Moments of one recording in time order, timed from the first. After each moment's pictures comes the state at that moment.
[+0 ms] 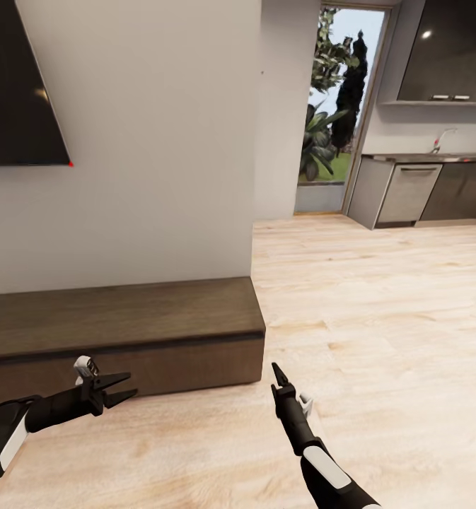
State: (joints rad) left arm -0.50 0.39 0.17 -0.78 0.28 0.98 -1.57; right arm -0.48 0.07 0.39 -0.48 -1.67 -0.07 0.70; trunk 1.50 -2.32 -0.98
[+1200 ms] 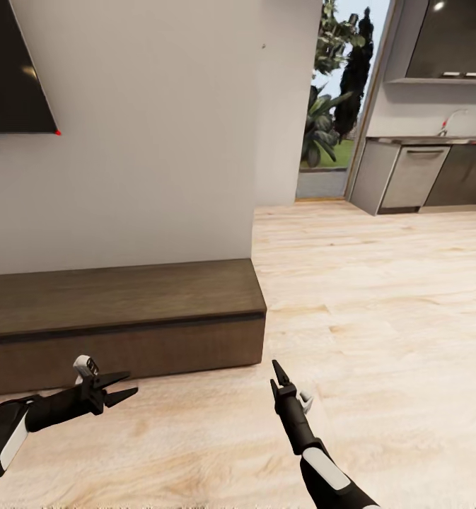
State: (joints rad) left arm -0.50 0.39 0.16 -0.78 0.29 0.98 -1.57; right arm -0.48 0.07 0.39 -0.47 -1.67 -0.07 0.81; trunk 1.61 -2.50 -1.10
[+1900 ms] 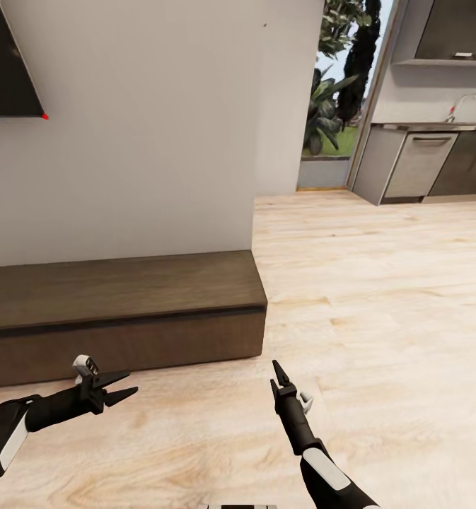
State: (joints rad) left arm -0.49 0.39 0.16 -0.78 0.30 0.98 -1.57; right arm -0.48 0.07 0.39 -0.47 -1.67 -0.07 0.82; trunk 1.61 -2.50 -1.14
